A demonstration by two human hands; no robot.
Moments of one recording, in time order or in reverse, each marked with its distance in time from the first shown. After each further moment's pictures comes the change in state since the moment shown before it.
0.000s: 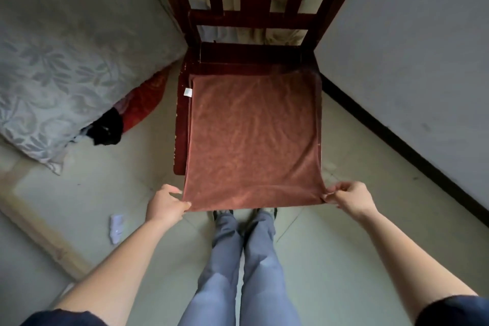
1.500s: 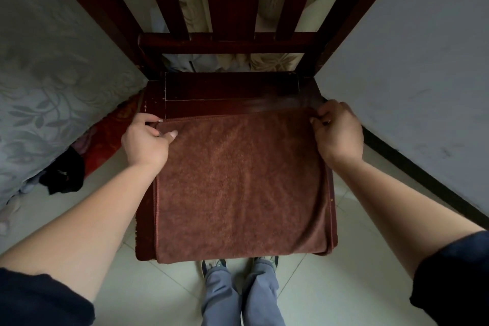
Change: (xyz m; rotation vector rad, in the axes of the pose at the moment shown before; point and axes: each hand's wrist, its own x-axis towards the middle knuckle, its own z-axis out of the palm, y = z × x) left_hand 0.140 0.218 -0.007 -0.021 0.453 0.481; right_hand 0.139 -0.188 0.001 -0.203 0.579 -0.610
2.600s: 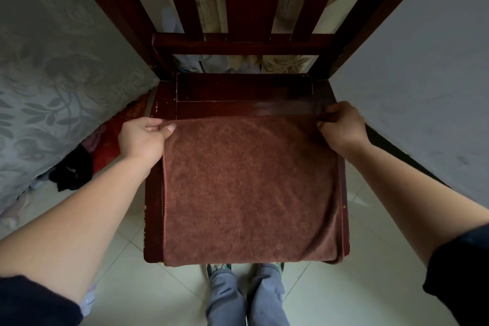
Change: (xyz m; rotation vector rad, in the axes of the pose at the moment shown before) left_hand 0.024 -0.015 -0.010 -0.245 -0.098 -0.177; right_hand 0.023 -0.011 0.007 0.178 -0.249 0.251
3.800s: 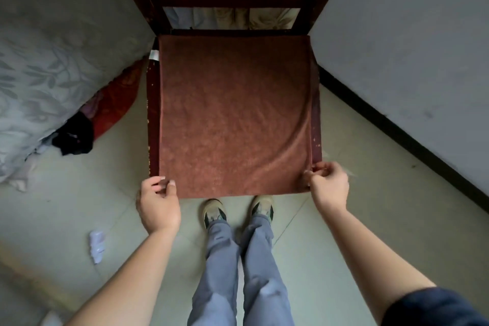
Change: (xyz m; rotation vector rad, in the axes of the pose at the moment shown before) left_hand -0.180 -0.142 -0.007 0.046 0.213 -0.143; right_hand -0.186 0.109 0.022 0.292 0.112 0.391
